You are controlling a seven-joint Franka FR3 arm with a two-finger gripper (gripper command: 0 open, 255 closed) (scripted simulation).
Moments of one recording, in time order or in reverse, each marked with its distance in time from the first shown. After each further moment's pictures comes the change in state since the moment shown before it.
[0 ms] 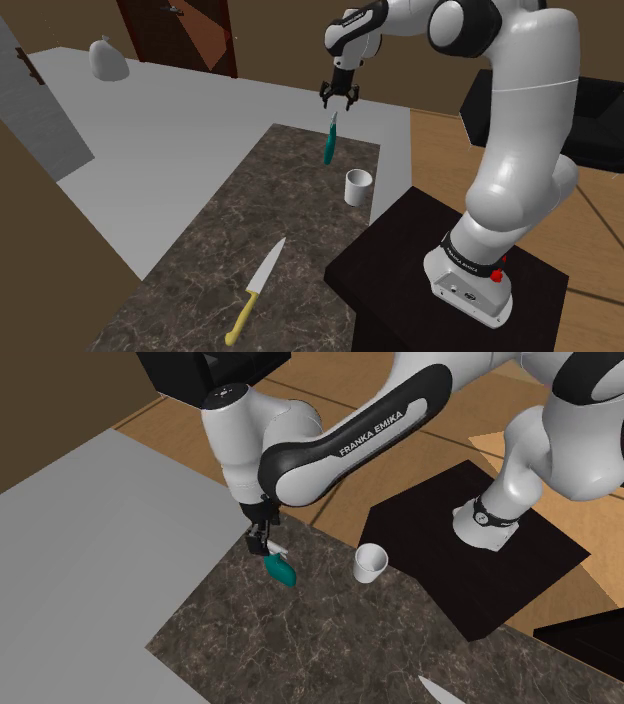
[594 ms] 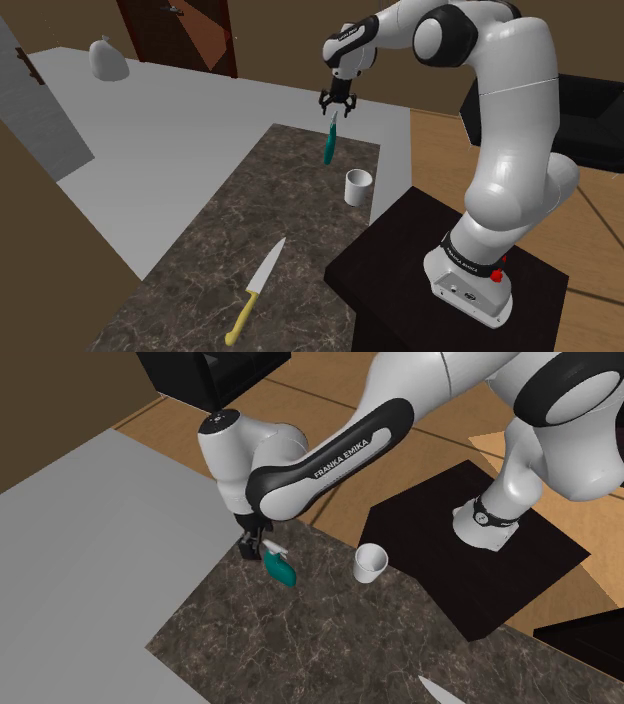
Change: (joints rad) arm -0.020 0.125 -0.001 0.082 0.022 0.044 0.004
